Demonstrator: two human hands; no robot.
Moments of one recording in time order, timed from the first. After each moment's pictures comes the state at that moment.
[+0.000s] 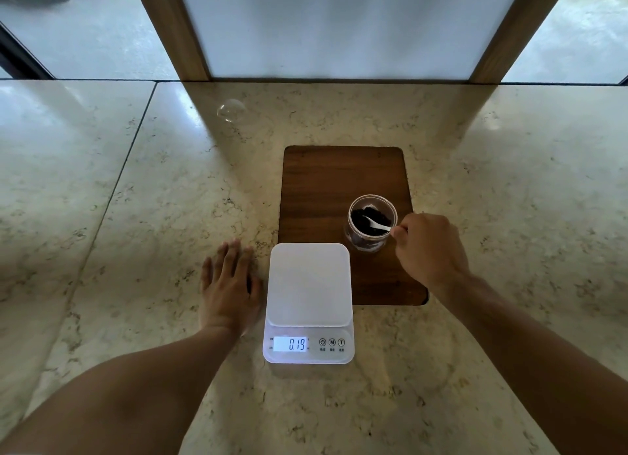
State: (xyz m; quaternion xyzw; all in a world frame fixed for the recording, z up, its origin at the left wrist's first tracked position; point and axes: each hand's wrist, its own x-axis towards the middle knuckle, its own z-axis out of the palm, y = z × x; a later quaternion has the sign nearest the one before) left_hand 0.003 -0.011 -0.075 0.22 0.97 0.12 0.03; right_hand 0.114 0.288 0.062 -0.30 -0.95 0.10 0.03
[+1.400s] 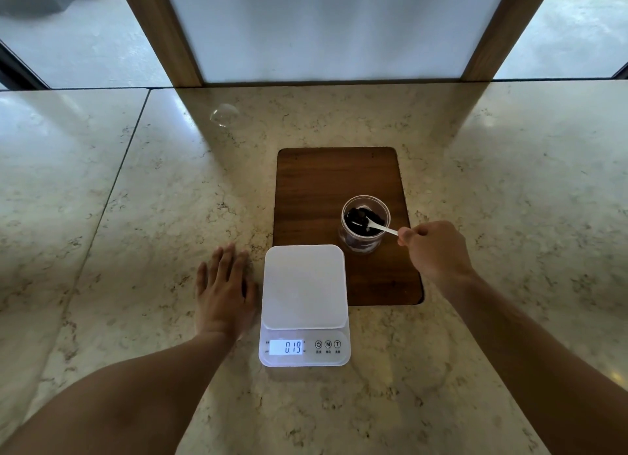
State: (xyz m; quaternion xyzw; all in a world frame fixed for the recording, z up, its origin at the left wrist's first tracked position) left_hand 0.004 -0.011 -0.069 0.22 0.97 0.12 0.04; right_hand 0.126 0.302 0.061 -0.47 -0.80 0.38 0.02
